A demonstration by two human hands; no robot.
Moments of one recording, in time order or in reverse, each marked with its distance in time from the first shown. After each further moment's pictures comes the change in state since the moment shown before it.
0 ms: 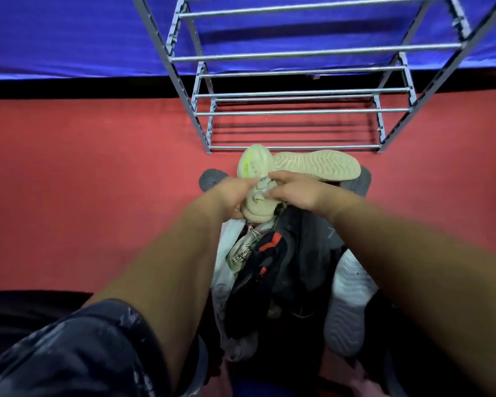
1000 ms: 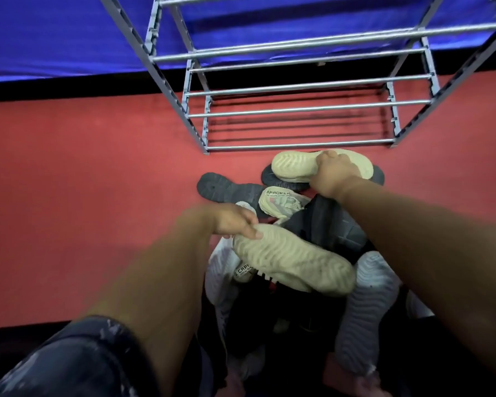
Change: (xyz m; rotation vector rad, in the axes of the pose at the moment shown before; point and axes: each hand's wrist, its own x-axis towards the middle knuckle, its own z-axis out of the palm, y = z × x) left_hand 0.046 -0.012 -0.030 0.852 -0.457 -0.004; right_hand 0.071 0.043 -0.069 -0.787 0.357 0.165
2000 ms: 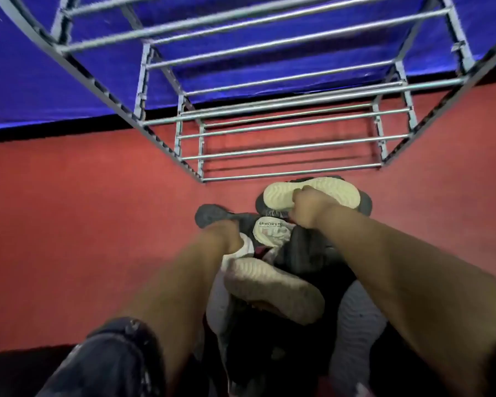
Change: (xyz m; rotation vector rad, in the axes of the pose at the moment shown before) left_hand 0.030 0.033 -0.030 0.523 0.289 -0.230; right_hand 0.001 -0.018 -0.035 0.049 -0.239 -0.139
